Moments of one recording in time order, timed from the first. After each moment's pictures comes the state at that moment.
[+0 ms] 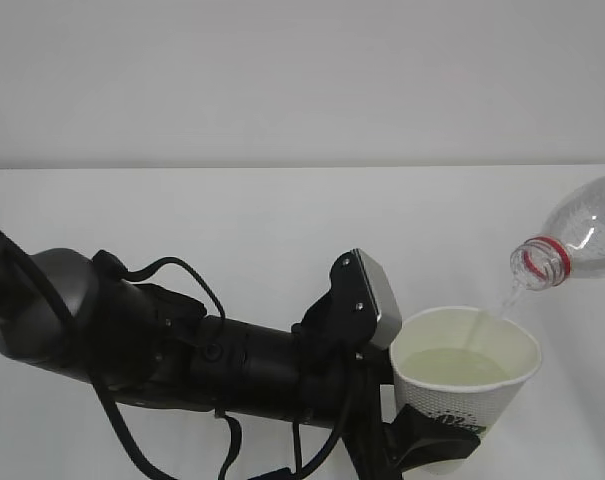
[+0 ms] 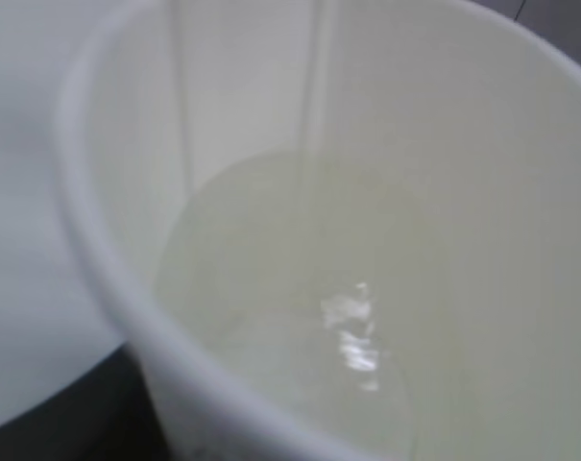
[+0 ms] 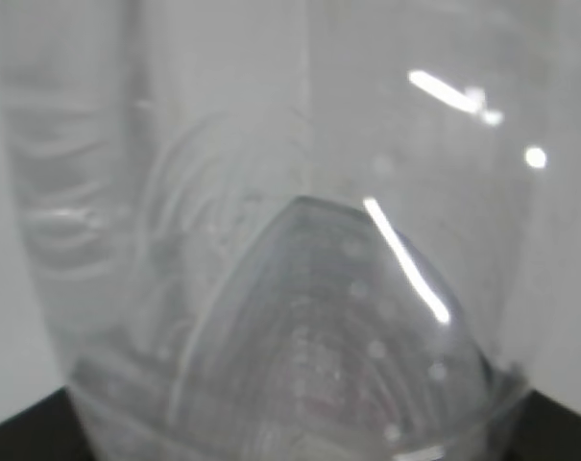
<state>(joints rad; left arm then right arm) -0.86 2.08 -0.91 0.91 -0.85 -0.58 0.01 1.11 -0.29 -0.32 -0.56 -1.45</state>
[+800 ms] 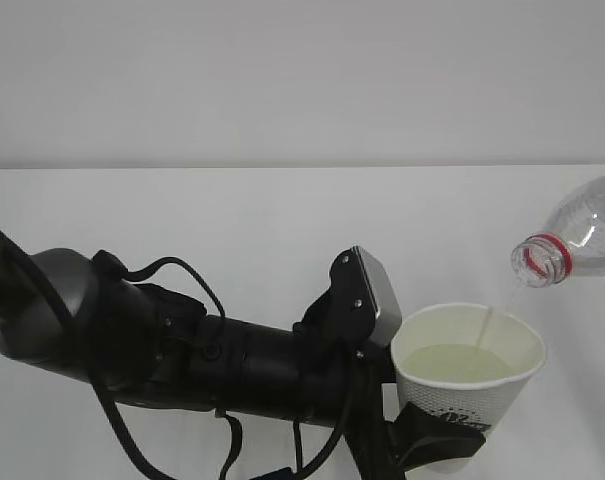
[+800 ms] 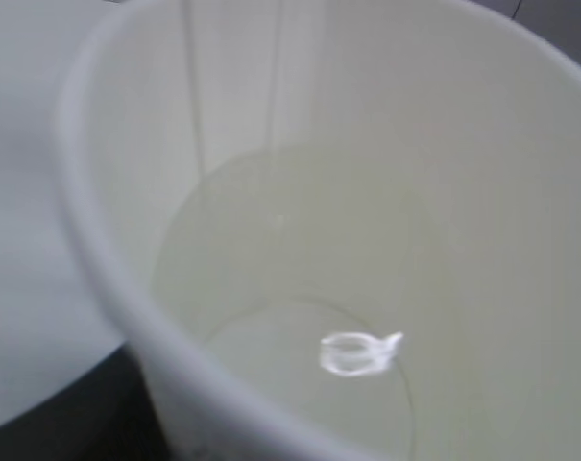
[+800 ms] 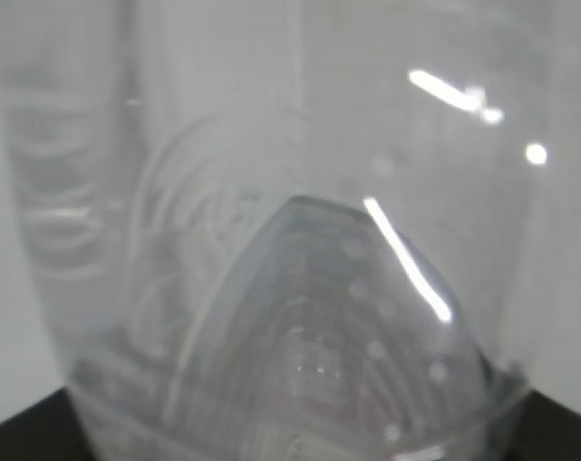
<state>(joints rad) -0.86 2.08 -0.91 0.91 -0.87 -0.58 0.01 1.11 -0.29 -0.31 -0.56 -1.45</state>
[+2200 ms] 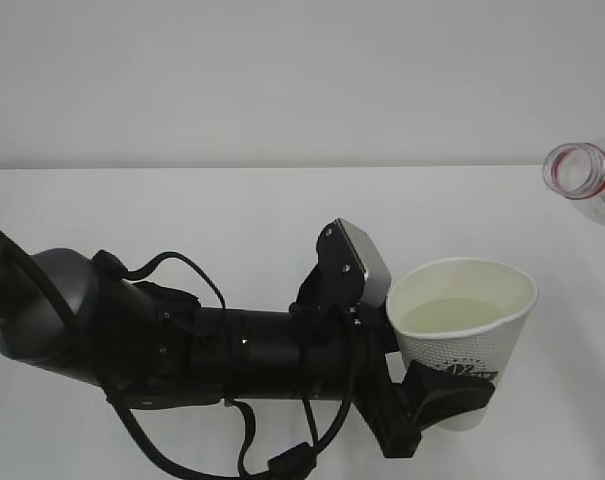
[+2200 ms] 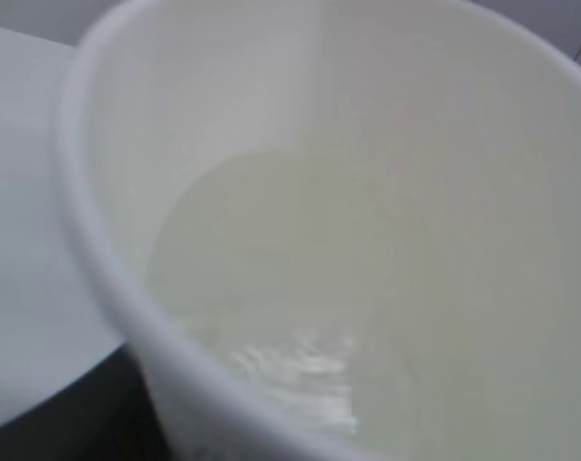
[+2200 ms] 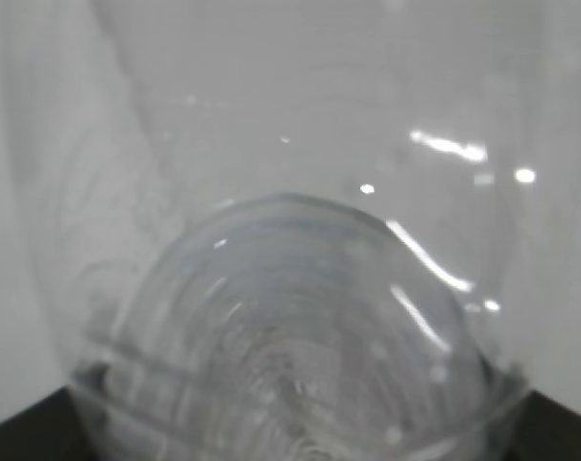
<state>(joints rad) -0.86 2.08 -0.91 0.74 -0.95 -0.55 0.01 1.11 -0.29 -0.31 -0.59 -0.97</state>
